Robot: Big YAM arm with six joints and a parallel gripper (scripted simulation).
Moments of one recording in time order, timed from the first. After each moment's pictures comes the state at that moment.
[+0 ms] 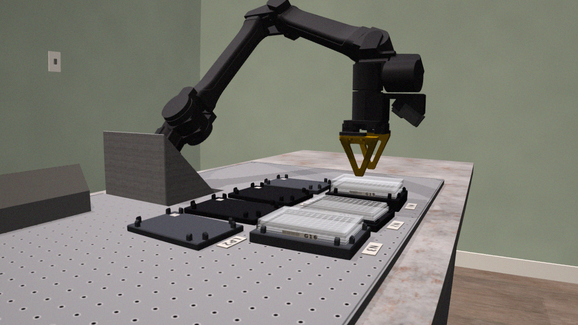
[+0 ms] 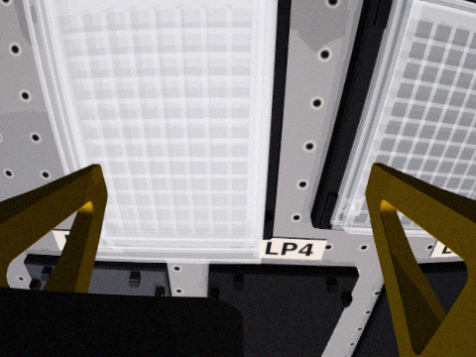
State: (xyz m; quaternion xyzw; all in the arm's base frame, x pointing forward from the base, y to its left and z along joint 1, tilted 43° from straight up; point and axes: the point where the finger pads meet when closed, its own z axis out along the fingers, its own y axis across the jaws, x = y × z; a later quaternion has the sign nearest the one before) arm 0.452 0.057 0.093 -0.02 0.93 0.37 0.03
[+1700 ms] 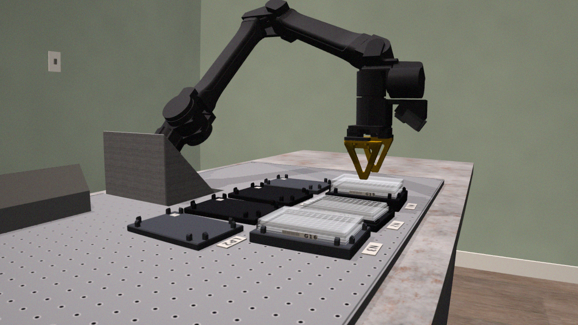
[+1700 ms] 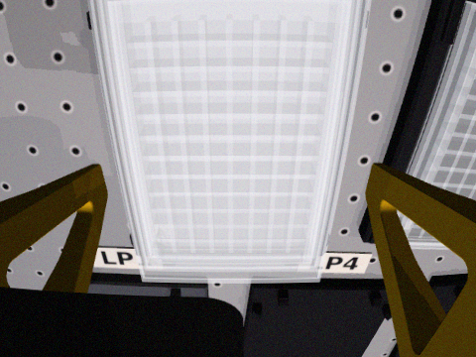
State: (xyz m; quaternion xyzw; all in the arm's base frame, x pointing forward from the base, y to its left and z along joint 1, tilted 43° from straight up) arm 0.453 0.084 0.104 -0.01 0.93 0.37 0.03
